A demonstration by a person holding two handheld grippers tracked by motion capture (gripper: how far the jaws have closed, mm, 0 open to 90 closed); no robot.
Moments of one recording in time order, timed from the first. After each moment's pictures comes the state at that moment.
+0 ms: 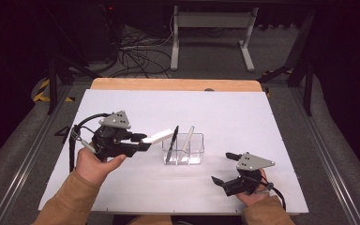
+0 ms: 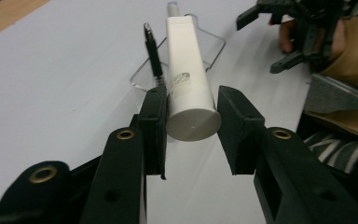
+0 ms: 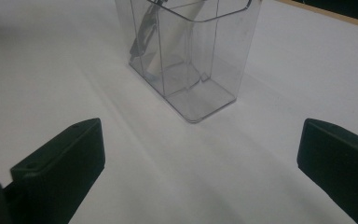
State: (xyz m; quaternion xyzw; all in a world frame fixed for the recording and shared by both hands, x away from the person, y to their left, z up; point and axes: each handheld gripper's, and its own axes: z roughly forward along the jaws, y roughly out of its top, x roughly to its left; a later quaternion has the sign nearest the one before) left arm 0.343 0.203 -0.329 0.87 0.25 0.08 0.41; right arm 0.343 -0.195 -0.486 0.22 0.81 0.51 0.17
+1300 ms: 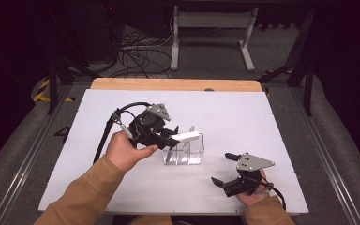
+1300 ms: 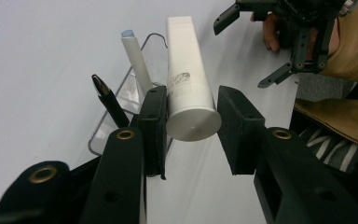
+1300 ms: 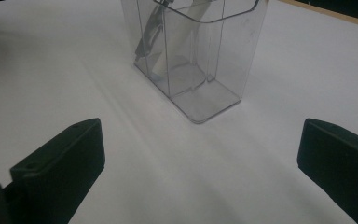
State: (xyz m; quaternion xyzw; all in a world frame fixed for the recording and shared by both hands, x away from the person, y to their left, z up) left arm 0.379 0.127 -0.323 0.91 0.21 0.05 0.34; right arm 0.343 -0.195 -0.486 0.22 0.82 0.51 0.17
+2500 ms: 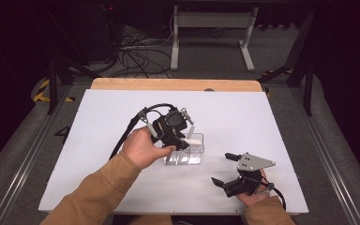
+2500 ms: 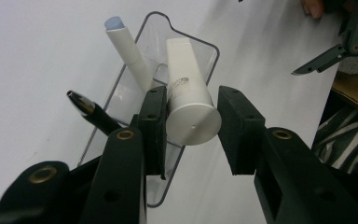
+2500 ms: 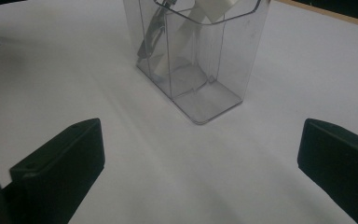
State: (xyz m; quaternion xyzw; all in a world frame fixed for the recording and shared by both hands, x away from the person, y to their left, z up) left arm 0.397 0.072 -0.337 0.95 0.21 0.06 0.23; right arm 0.342 -0.196 -0.486 0.22 0.82 0.51 0.16
